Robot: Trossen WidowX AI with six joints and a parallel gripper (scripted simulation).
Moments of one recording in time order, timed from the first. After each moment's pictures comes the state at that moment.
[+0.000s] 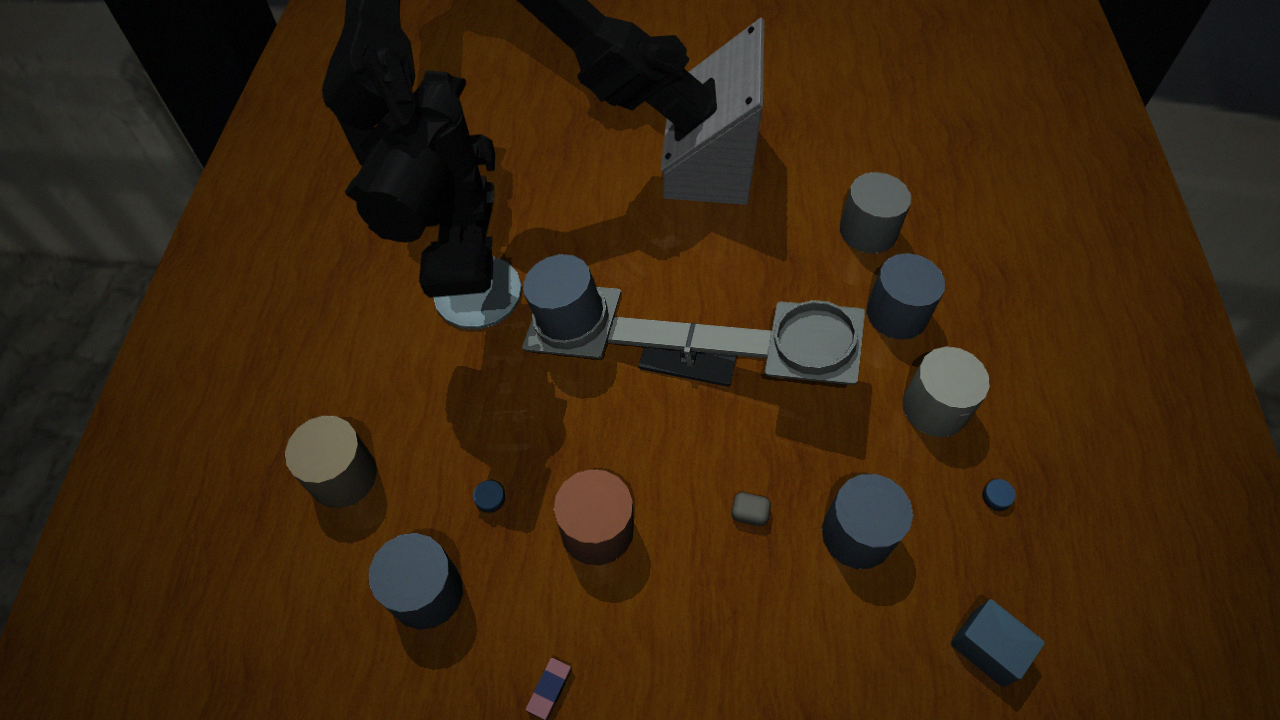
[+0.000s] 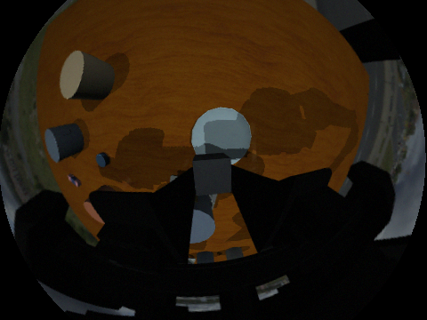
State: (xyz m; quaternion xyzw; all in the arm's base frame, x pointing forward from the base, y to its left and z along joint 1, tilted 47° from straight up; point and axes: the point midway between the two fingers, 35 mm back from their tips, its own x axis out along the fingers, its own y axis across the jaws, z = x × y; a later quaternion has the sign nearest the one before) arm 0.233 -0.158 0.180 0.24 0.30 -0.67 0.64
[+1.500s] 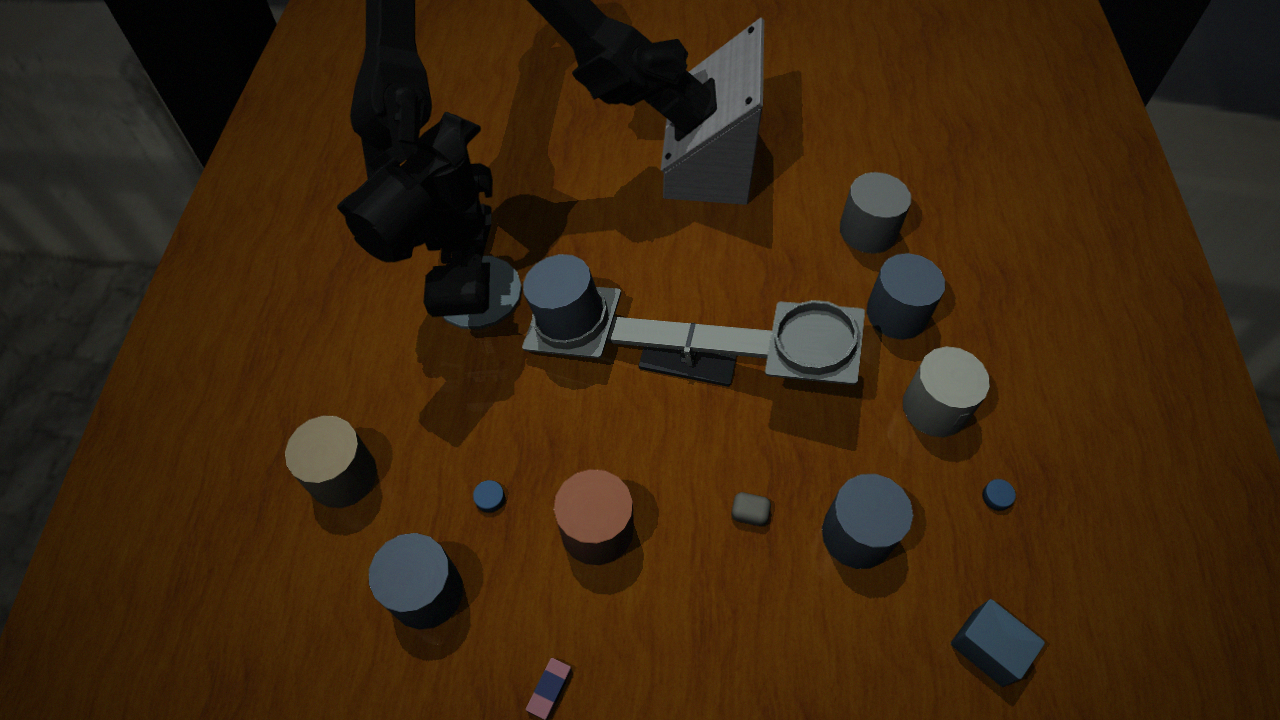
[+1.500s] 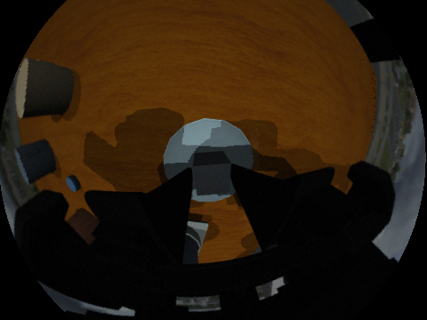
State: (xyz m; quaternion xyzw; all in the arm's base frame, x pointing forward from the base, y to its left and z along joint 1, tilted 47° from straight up) arm 0.203 -0.215 0.151 0.22 0.29 -0.68 0.64
